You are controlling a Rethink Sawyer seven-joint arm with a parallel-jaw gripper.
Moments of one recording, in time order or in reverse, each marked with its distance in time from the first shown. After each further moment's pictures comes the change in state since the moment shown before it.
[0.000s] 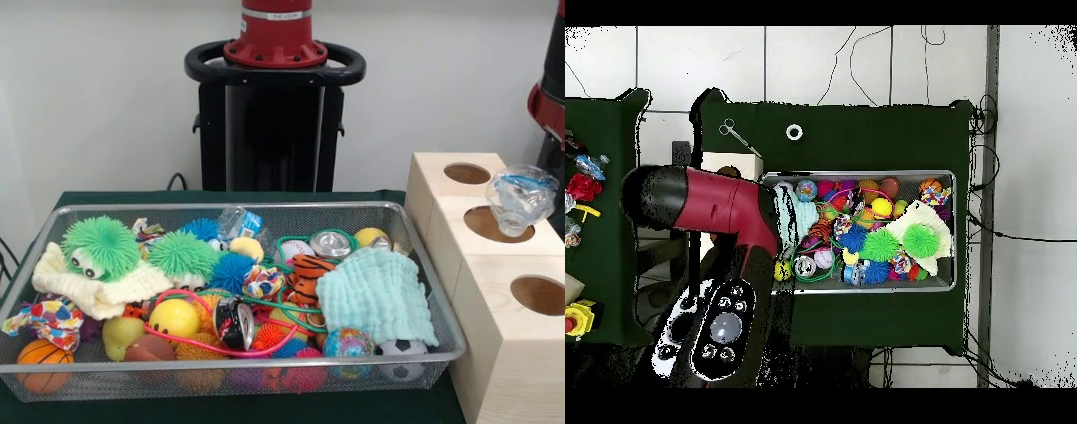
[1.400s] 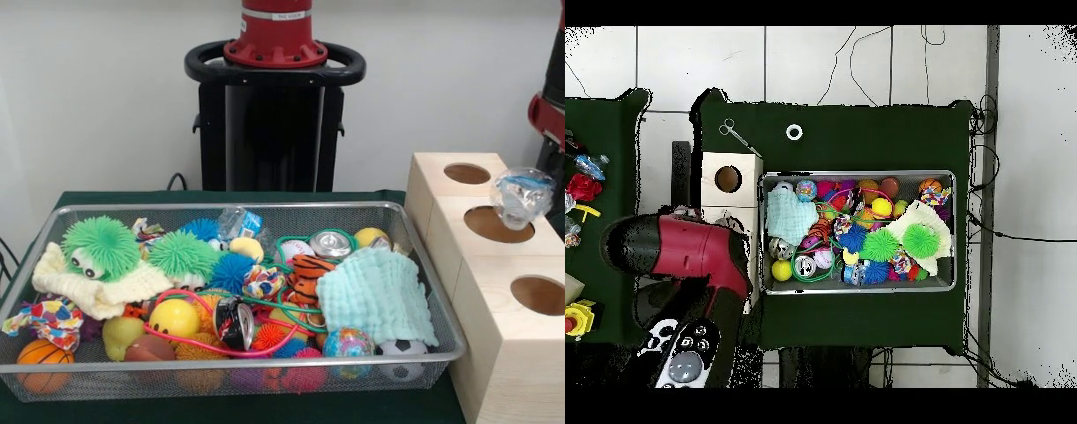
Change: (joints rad) arm 0.117 -0.028 -0.012 0.181 0.025 -0.203 0.000
